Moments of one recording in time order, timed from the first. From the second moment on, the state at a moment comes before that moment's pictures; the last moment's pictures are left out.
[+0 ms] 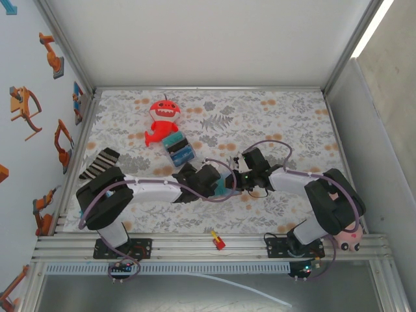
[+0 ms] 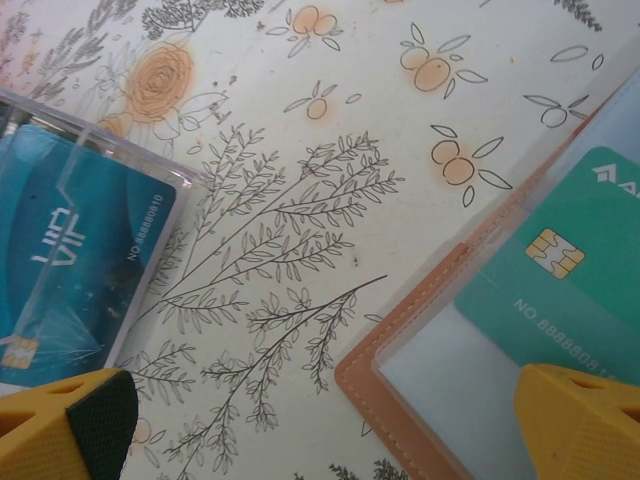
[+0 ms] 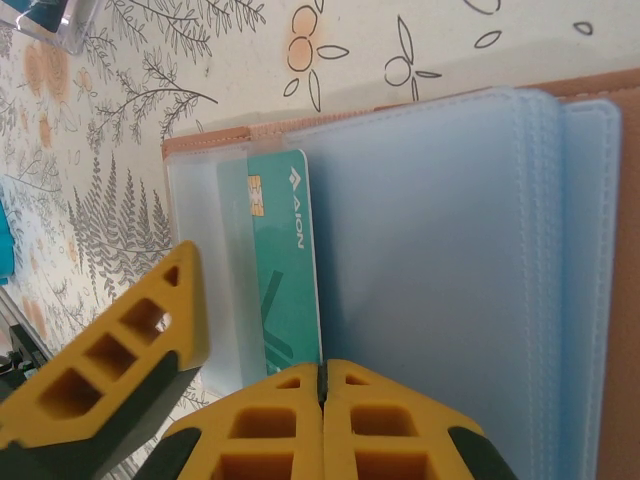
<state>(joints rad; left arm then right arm) -1.11 1.69 0.85 -0.18 -0.58 -0.17 0.57 1.52 0.62 -0.09 -0.53 0.66</state>
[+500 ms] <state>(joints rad) -1.11 1.71 0.85 -0.18 -0.57 -0.18 0.57 1.53 0.48 0.23 -0.63 0.81</state>
